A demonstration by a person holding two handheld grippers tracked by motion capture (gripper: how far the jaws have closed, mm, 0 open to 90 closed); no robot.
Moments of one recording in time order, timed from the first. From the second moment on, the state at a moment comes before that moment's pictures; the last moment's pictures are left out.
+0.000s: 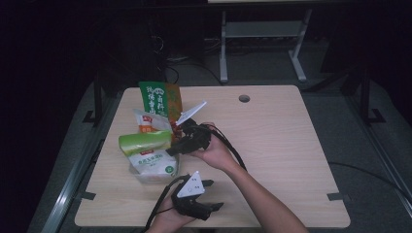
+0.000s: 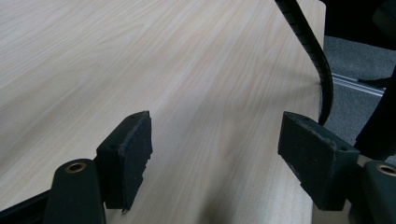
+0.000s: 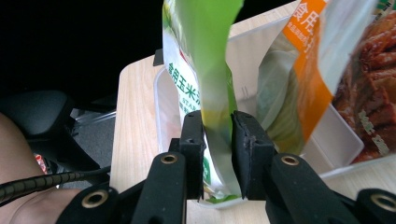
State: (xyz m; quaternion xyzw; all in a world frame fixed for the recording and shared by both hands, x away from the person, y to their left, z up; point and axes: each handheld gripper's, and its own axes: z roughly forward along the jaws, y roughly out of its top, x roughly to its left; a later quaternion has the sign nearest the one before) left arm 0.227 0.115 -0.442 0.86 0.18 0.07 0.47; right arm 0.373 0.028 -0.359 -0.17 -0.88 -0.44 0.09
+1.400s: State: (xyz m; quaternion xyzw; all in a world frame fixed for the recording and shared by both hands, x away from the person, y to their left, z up) left arm 0.230 0.117 -0.441 0.86 0.18 0.07 0.47; right arm 0.379 -0.068 -0.357 -0.25 -0.86 -0.45 0.06
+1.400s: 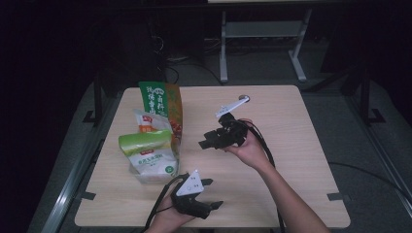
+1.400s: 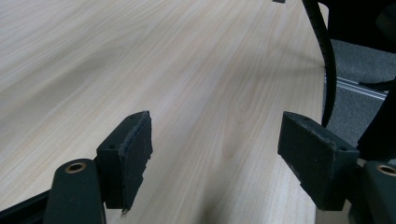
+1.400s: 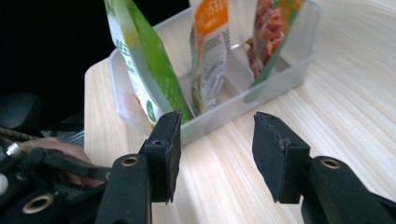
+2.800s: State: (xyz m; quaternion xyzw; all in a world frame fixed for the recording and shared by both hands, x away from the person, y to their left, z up) left arm 0.234 0.121 -0.439 0.86 0.19 0.08 0.47; right arm 0.348 -0.179 -0.388 -0.36 -0.83 -0.42 0.03
